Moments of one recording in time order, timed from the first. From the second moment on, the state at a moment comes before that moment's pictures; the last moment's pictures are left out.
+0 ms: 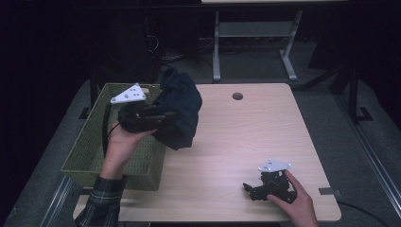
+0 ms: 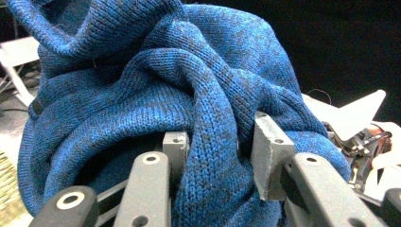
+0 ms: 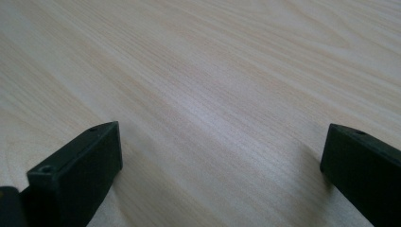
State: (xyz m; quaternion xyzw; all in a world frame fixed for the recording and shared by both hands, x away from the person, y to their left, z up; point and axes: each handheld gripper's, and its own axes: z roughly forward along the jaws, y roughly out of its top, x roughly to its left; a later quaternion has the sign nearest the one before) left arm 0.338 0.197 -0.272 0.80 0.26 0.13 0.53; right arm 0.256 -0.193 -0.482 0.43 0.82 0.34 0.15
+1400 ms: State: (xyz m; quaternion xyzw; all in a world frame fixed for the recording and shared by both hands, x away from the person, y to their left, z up) left arm 0.363 0.052 -0.351 0.85 0.23 0.06 0.47; right arm 0.256 -0.193 -0.482 0.43 0.82 0.34 0.16
